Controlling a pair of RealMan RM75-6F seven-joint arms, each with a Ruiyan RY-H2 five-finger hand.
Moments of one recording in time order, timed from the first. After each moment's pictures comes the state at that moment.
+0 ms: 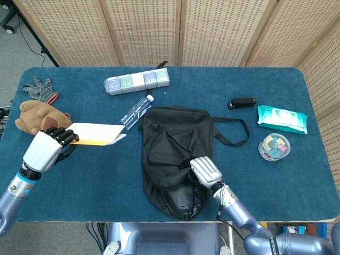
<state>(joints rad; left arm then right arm) -0.48 -1.39 -0.05 -1.02 1.78 1.68 -0.18 0.63 -1.52 0.16 -1.72 -1.22 0.97 -0.15</state>
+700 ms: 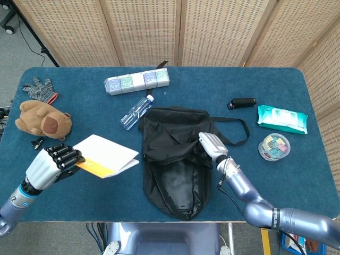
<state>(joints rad) -0.48 -1.56 -0.01 -0.71 1.90 2.01 -0.46 0.80 -1.41 0.34 -1.66 -0.81 0.77 -0.09</state>
